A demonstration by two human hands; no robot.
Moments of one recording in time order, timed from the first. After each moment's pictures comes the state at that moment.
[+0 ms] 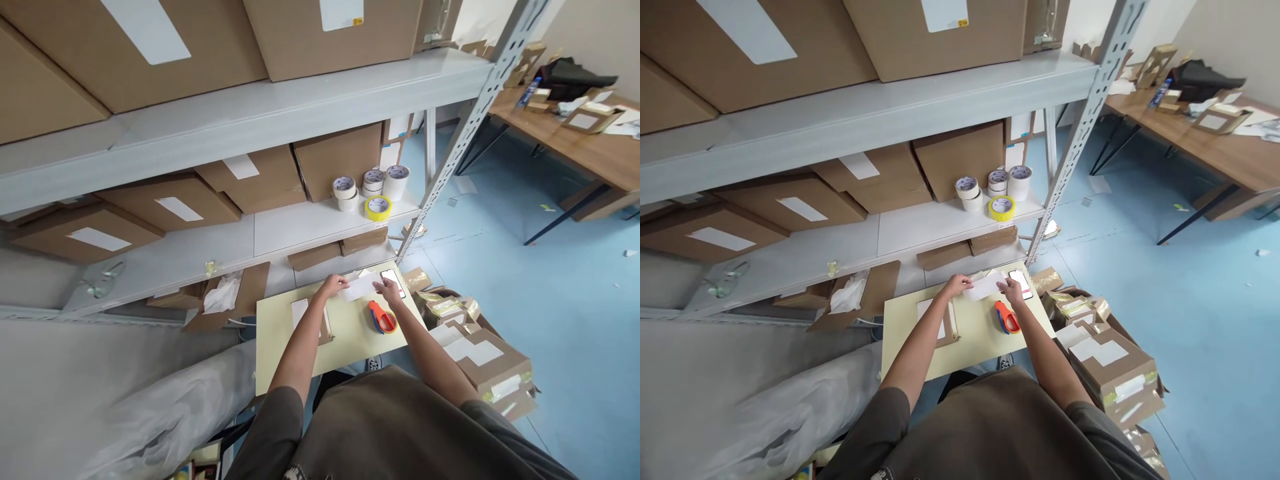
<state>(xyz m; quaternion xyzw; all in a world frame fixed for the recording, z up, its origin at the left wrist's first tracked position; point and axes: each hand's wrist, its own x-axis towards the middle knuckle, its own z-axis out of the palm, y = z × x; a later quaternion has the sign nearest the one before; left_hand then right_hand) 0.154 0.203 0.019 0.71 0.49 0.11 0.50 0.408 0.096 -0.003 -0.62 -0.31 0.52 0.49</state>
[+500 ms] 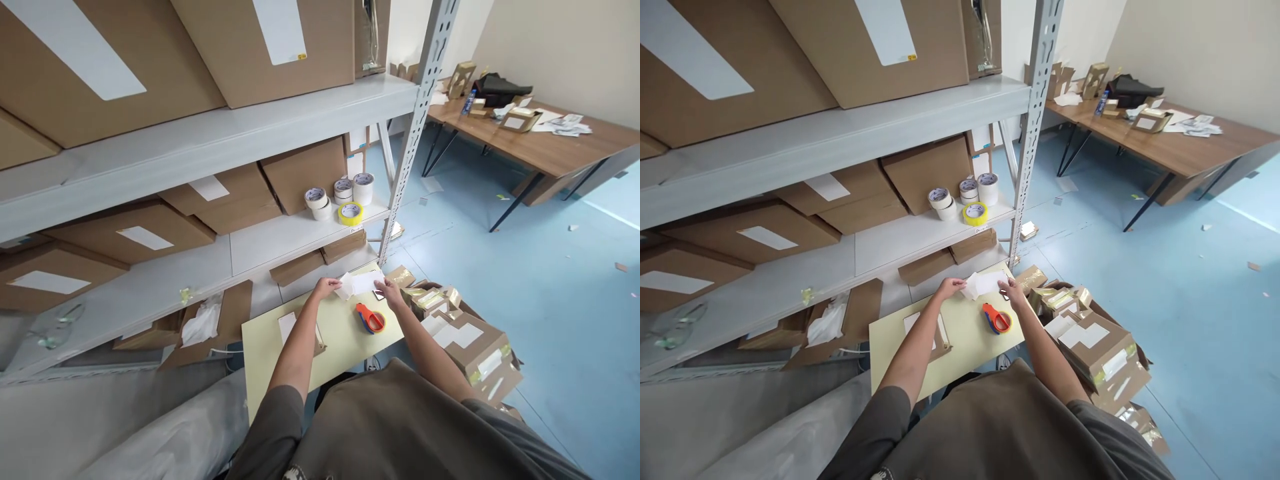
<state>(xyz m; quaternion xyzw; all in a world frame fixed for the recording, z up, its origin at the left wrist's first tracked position) 0.186 0.212 0.018 0.66 0.50 0.15 0.54 0.455 0.060 0.017 -0.58 -0.21 0.54 0.57</state>
